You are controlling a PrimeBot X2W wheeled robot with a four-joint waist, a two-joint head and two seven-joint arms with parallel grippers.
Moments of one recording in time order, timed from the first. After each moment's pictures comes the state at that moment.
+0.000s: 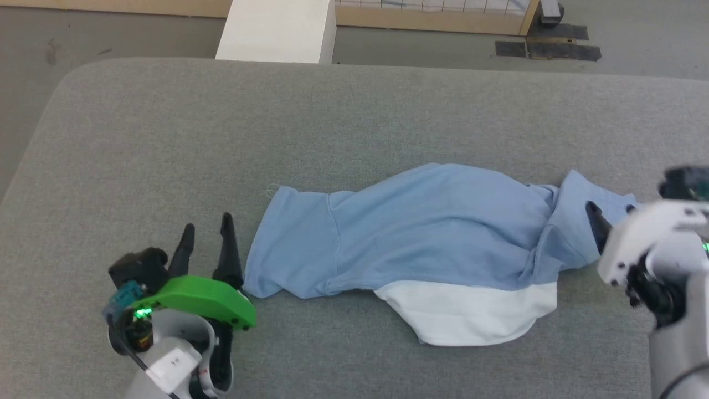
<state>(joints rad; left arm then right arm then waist) -0.19 0.19 -0.21 0.20 -0.59 0.17 -0.16 -0.35 -0.09 -0.26 0.23 0.13 0.13 0.55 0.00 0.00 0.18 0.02</state>
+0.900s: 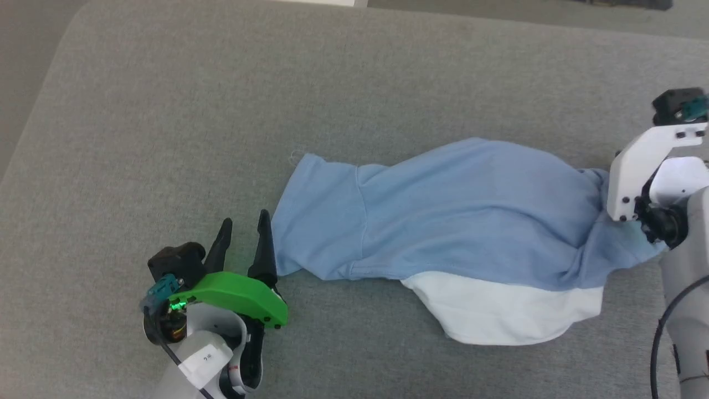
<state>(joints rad) -0.23 0.14 -0.28 0.24 -0.58 0.15 -0.18 -0.66 -0.21 -0.16 0.57 0.01 0.13 0.58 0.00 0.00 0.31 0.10</state>
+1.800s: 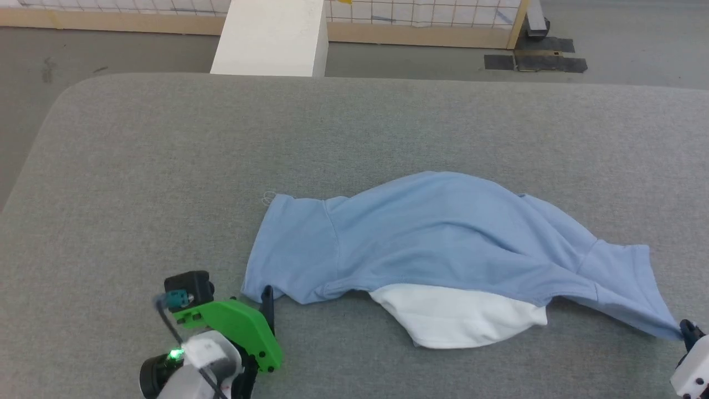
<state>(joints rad) -0.12 0.20 -0.32 0.17 -0.63 0.31 0.22 0.03 -0.05 -0.50 0.02 0.24 0.13 0.57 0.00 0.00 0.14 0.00</state>
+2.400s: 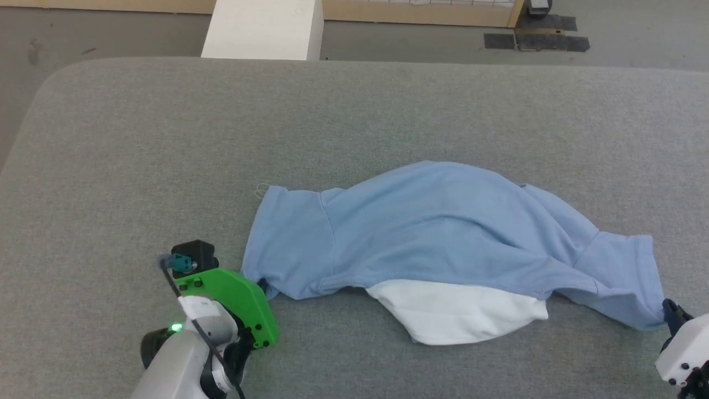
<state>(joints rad) -0.25 0.23 -0.35 0.29 -0.67 0.27 0.41 0.00 -0.05 -0.45 0.00 0.26 0.13 0.56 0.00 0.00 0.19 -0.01</state>
